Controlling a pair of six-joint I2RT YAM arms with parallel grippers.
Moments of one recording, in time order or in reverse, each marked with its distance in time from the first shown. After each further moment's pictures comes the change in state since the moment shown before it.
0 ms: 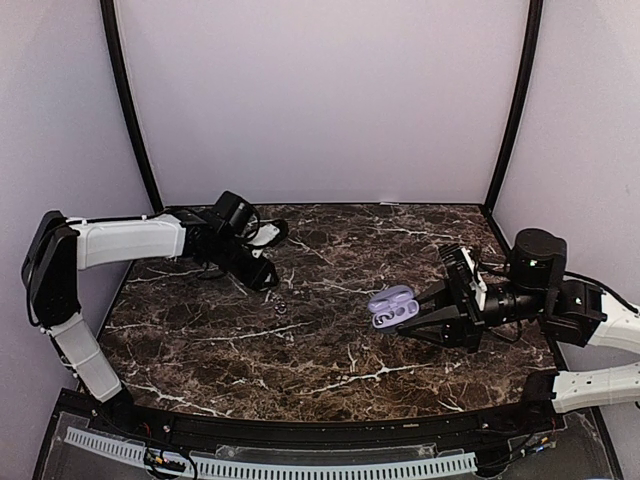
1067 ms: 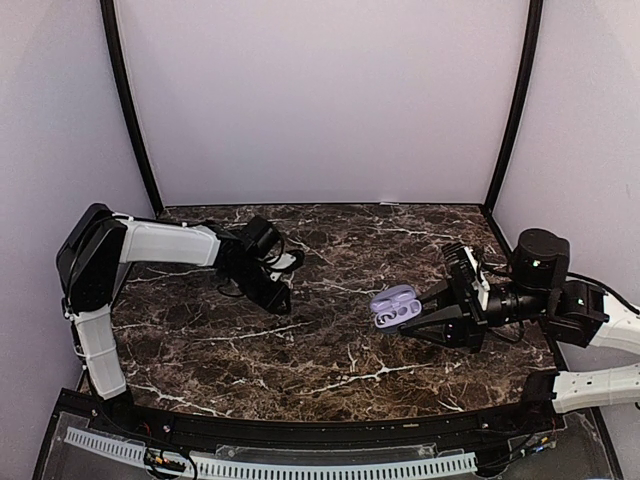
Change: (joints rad) left arm -0.061 0.177 0.048 -0.034 0.066 -0.126; right arm 0.000 -0.017 -0.001 -0.007 0.000 0.016
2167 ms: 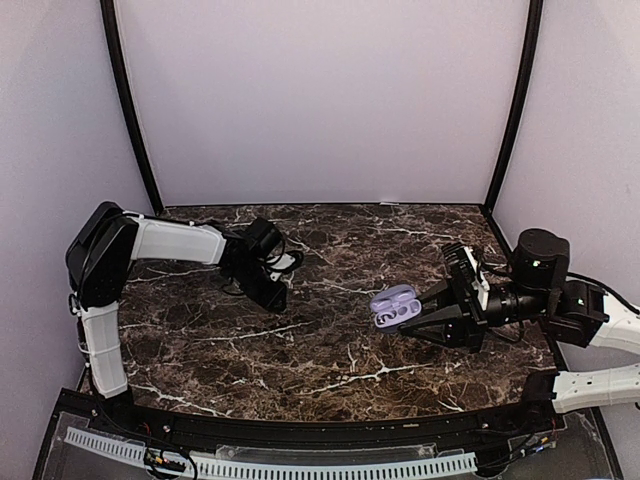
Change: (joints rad) left arm 0.027 0.064 0.042 -0.009 -0.057 0.034; right arm 0.000 0.000 0.000 -0.001 0.003 0.000
